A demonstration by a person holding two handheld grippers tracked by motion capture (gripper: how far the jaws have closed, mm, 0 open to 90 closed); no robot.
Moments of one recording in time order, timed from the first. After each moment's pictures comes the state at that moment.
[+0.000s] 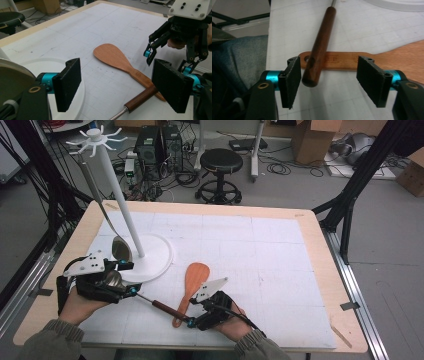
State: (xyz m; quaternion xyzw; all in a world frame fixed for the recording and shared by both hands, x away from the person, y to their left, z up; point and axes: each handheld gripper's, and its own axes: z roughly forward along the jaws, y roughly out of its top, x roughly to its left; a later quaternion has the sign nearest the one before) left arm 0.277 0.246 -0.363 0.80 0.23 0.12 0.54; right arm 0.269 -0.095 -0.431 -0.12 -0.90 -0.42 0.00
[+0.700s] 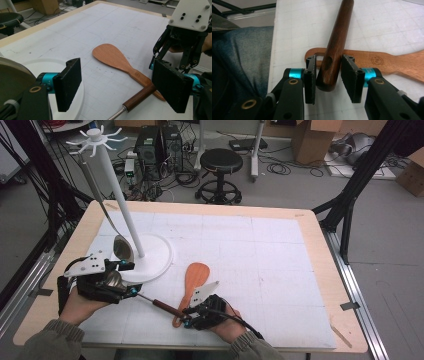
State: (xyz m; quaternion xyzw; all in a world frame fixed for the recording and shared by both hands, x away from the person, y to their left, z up) left arm 0.277 0.245 -0.364 0.80 0.22 0.12 0.54; right arm 0.266 -0.083 -0.438 -0.10 -0.91 -0.40 0.01
